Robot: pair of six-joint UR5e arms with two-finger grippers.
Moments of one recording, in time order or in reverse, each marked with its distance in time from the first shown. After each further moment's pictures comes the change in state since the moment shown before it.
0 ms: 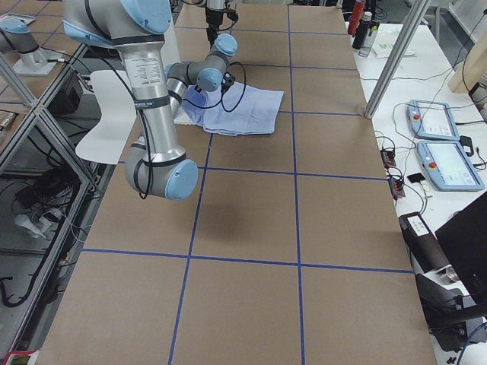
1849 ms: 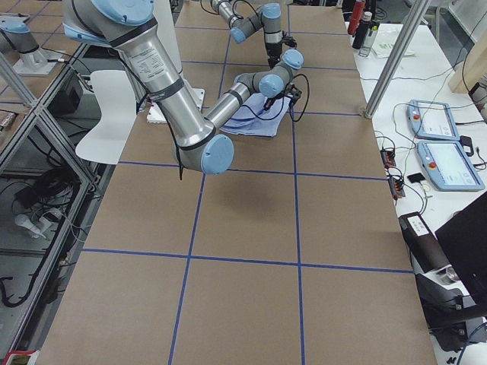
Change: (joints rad) left arm -0.338 -0.149 0.739 -0.573 -0.031 0.251; right arm 0.299 0.349 -0.670 0.066 -0.029 -0.268
